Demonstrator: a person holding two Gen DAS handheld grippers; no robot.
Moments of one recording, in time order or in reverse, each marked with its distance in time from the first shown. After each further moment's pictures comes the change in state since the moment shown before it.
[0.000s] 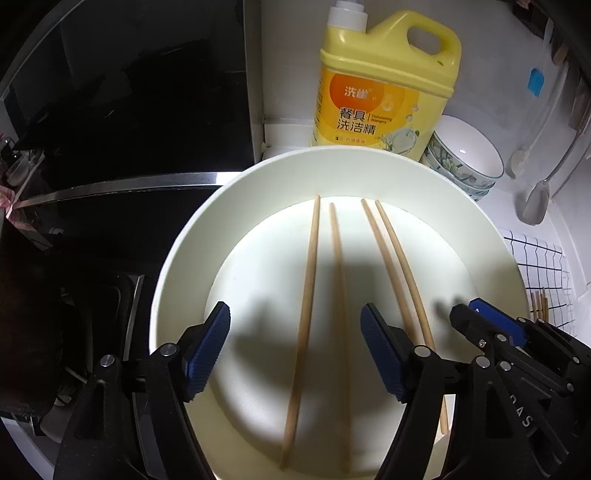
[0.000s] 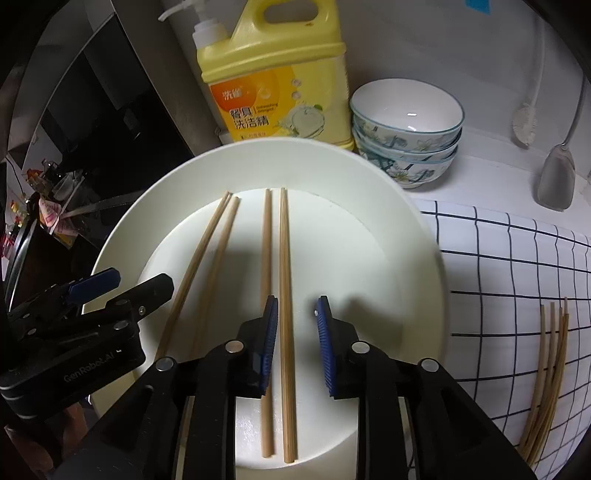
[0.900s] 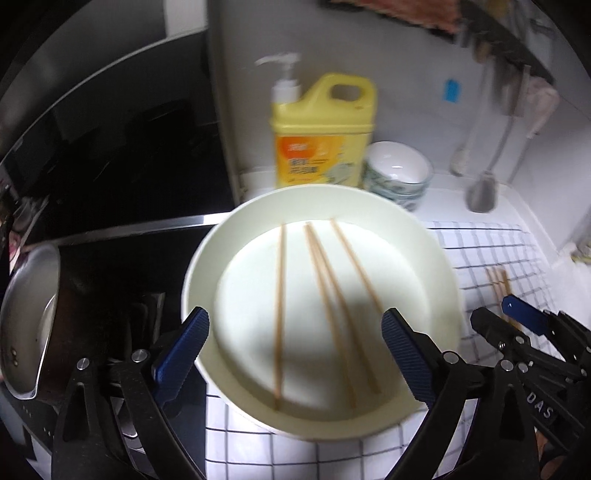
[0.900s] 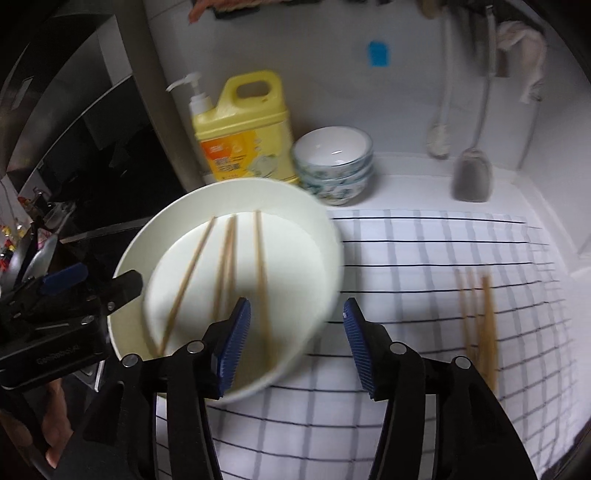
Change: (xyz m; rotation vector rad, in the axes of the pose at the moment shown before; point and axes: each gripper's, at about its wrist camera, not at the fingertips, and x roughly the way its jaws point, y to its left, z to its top) left arm -0.091 -0.023 -0.023 0.145 -0.142 -0.061; right arm -0.115 -0.013 -0.056 0.070 -0.162 -0.136
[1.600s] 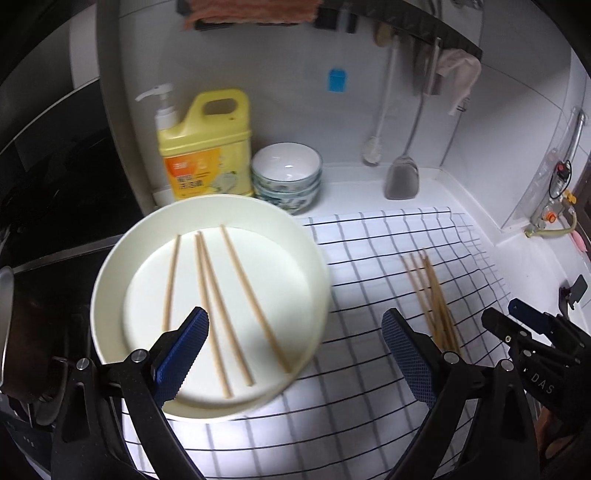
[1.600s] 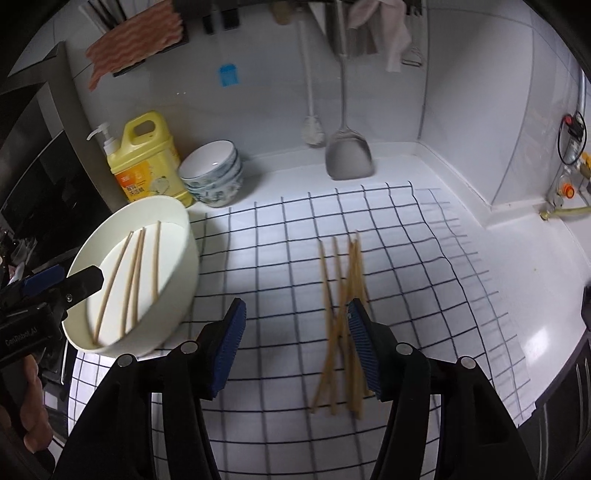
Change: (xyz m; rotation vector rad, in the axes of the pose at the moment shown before) left arm -0.026 -0.115 -0.014 0.093 -0.022 -0.140; right arm -0.065 -0.133 -0.042 0.145 -0.026 -0.142
